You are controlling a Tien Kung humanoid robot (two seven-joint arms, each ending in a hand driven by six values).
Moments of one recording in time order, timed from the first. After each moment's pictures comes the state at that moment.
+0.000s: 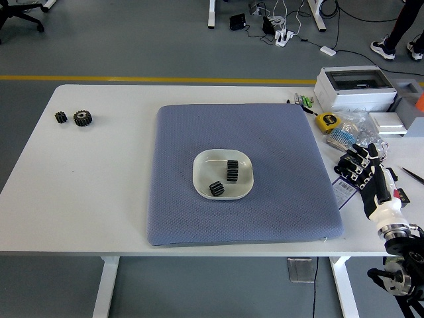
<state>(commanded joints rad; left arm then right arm) -0.22 0.02 -1.25 -0.18 1.47 0.09 0.19 0.17 -0.15 1.28 1.15 -0.85 -0.17 0.28</state>
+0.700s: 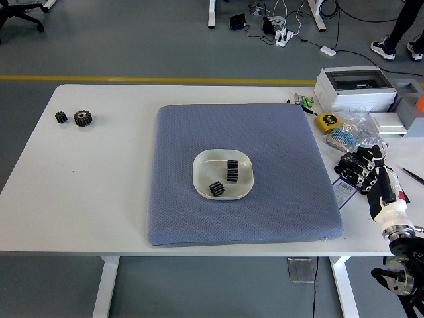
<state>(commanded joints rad) -0.20 0.02 -1.24 -0.18 1.48 0.09 0.19 0.17 -0.15 1.30 1.15 -0.88 -0.19 0.24</state>
